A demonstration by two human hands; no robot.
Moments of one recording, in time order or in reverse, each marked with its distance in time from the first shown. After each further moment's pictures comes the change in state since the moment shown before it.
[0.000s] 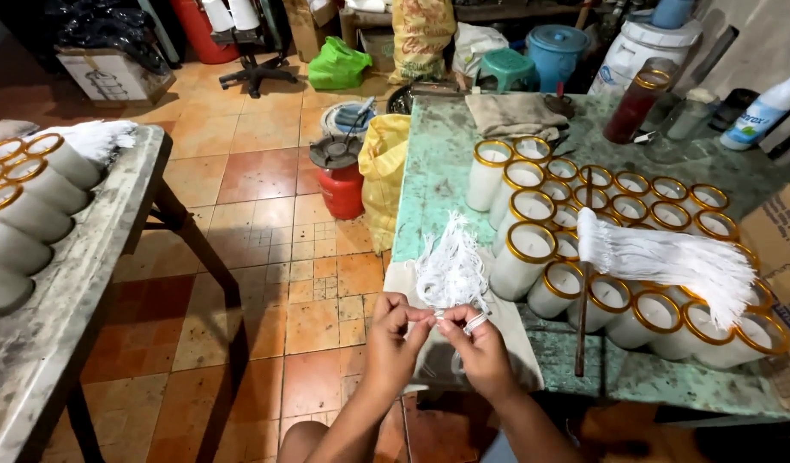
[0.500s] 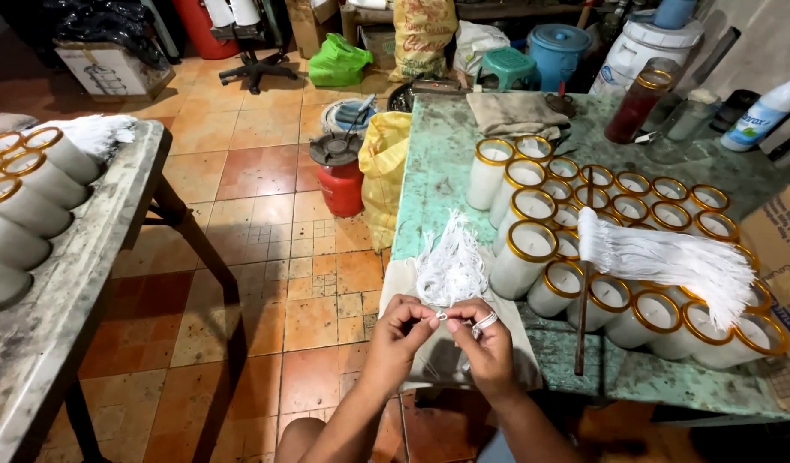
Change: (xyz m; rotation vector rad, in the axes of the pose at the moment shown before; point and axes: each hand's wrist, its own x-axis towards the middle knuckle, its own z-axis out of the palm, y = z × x) left_hand -0.001 0.001 0.001 -0.287 -0.147 -0.140; right_hand -0.006 -0.020 0.007 -0.226 0.034 -0.488
